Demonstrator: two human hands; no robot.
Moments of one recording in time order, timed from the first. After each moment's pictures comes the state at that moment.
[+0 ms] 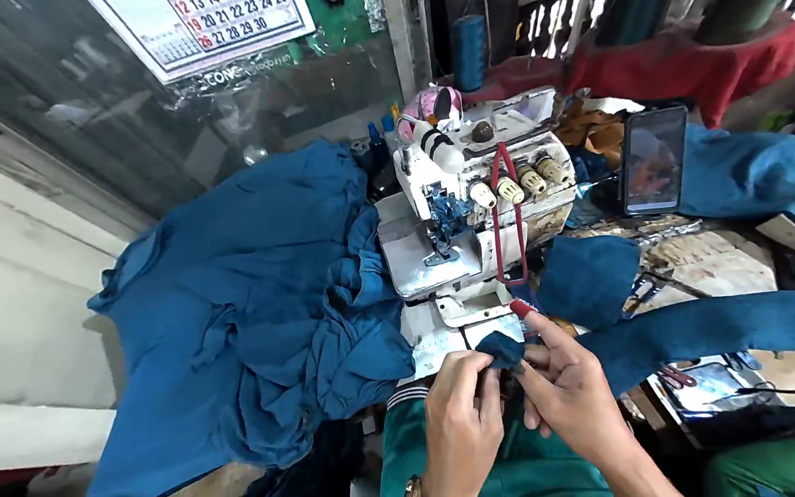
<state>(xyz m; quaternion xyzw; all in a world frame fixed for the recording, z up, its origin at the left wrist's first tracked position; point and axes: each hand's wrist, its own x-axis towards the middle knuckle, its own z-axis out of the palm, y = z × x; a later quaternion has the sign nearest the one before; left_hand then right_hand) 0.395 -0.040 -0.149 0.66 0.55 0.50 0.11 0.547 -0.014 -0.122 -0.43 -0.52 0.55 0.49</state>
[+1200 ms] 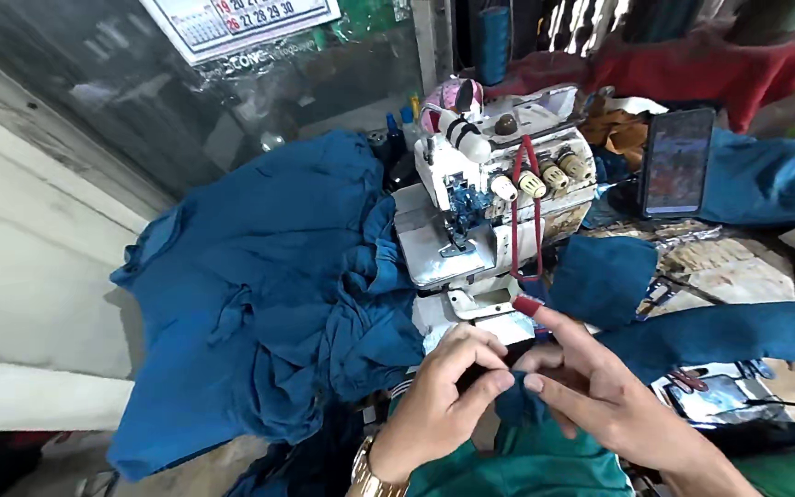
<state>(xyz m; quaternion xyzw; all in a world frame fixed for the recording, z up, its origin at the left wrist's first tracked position) 0.338 -0.028 -0.107 0.72 0.37 0.45 0.38 0.579 -0.004 -0.100 -0.25 -0.65 0.63 0.34</state>
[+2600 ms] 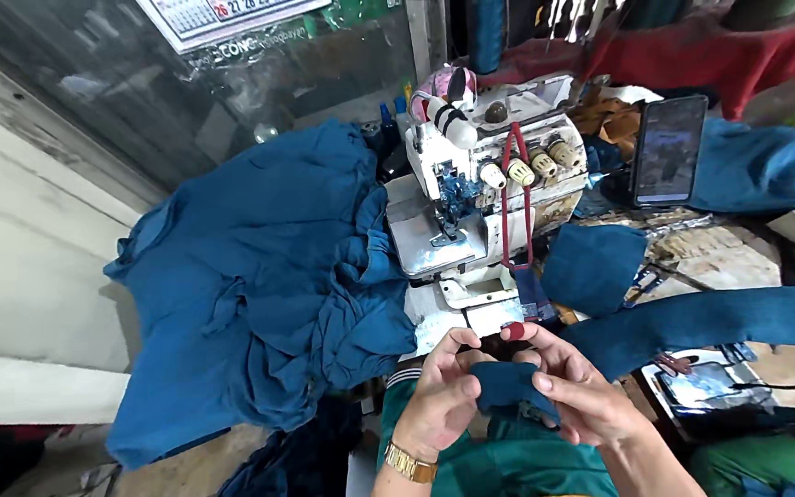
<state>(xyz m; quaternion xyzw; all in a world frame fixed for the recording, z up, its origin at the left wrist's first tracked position) 0.361 -0.041 -0.160 0.35 0.14 0.56 0.74 0.579 -0.006 -0.152 -0.08 -0.43 0.82 0.38</state>
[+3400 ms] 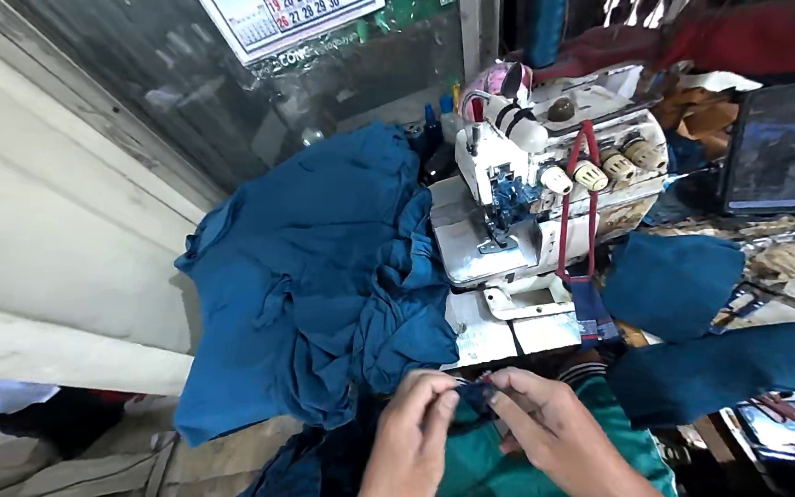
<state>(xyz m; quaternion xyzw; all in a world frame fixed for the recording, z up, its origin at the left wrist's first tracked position) 0.292 -0.096 -0.114 0.63 0.61 0.42 0.26 0.494 -0.036 -0.137 -0.37 -0.64 0.58 0.34</state>
